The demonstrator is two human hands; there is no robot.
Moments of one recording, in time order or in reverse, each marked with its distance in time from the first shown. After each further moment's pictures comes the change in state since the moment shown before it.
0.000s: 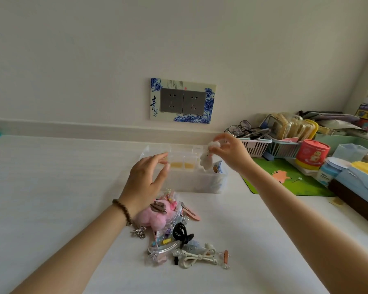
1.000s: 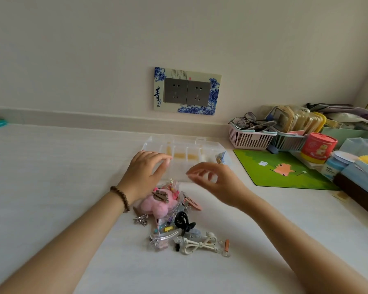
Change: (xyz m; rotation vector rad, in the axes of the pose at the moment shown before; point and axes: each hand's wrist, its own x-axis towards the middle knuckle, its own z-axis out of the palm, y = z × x) left_hand -0.002 -0.014 -0.003 0.181 -0.132 0.034; right_hand -0.080 -0.003 0.035 -0.204 -0.333 -0.298
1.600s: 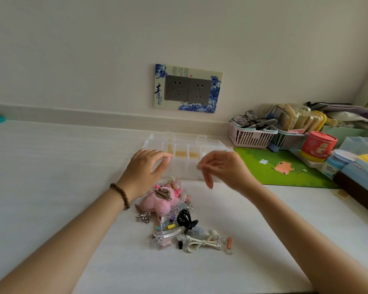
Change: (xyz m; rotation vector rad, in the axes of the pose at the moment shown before) left_hand -0.001 -0.004 -0.003 -0.043 -0.021 0.003; right_hand 0.012 0.005 -0.012 0.318 0.111 0.124
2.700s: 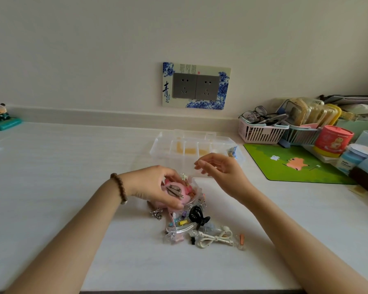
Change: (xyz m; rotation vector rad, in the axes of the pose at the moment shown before) left_hand -0.014 0.029 -0.040 -0.225 -0.721 -0.240; right_hand -0.008 -0.001 0.034 0.110 0.027 0.000
